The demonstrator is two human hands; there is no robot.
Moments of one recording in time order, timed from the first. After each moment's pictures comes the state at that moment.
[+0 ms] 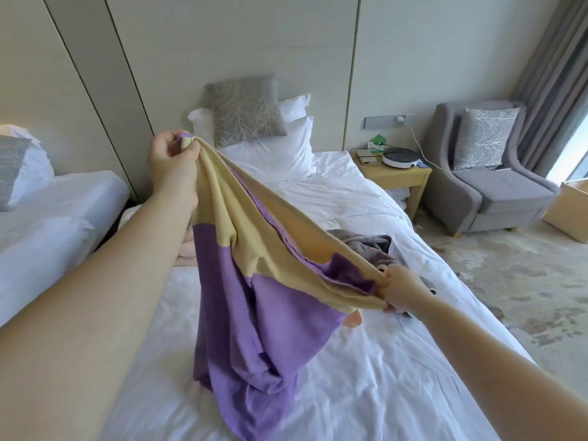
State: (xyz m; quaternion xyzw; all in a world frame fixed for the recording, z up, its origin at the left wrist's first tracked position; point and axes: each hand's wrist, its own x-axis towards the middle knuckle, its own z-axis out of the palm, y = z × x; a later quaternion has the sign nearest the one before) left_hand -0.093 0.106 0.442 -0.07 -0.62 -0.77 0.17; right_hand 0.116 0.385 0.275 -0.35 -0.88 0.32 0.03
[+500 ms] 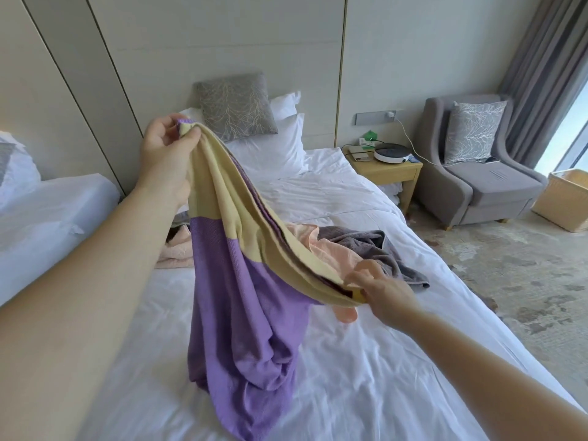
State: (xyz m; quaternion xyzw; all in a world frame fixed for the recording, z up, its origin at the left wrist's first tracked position) left_hand -0.078 0.114 0.459 -0.16 -0.59 -0.79 0.08; right_hand 0.138 0.375 0.250 -0.06 -0.99 0.08 0.09
